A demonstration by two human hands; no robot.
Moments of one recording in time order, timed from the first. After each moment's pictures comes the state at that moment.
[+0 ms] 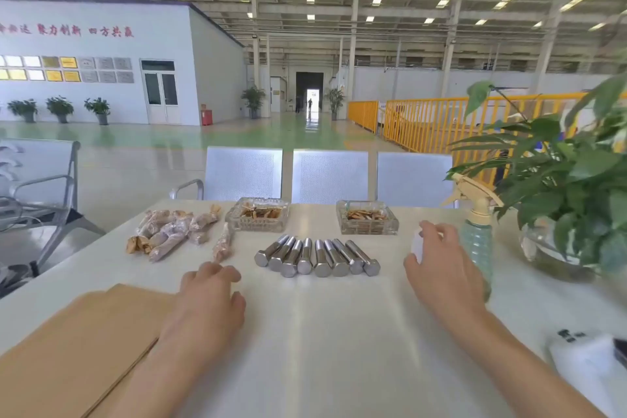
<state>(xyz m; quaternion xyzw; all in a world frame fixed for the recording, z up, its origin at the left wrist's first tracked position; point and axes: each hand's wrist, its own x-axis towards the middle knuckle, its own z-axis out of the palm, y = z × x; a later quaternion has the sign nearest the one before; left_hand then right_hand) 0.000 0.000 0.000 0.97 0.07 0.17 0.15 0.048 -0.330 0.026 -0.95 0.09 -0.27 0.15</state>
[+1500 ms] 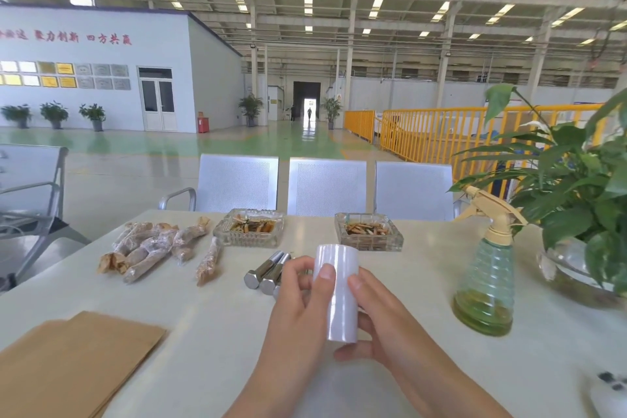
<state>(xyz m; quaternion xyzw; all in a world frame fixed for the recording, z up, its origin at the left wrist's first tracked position) 0.019 -0.119 0.007 0.67 -0.09 0.15 0.72 0.022 -0.261 0.013 -0.69 -0.16 0.05 0.71</state>
